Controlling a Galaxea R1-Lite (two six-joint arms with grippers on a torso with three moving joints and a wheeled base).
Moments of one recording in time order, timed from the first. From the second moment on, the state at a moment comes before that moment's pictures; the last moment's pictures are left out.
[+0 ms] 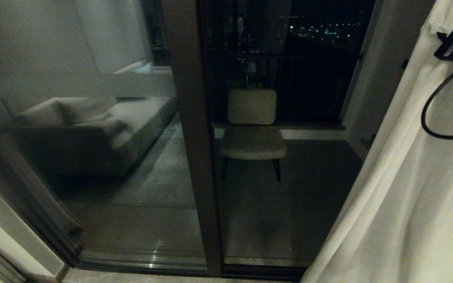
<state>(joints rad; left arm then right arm) 0.00 0.00 0.00 0.00 -0.01 0.01 -0.14 1.68 -1.25 -0.81 0.24 0.15</state>
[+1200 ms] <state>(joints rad) 0.00 0.00 0.00 0.00 -0.01 0.01 -0.10 1.72 -1.26 -0.86 0.19 0.14</state>
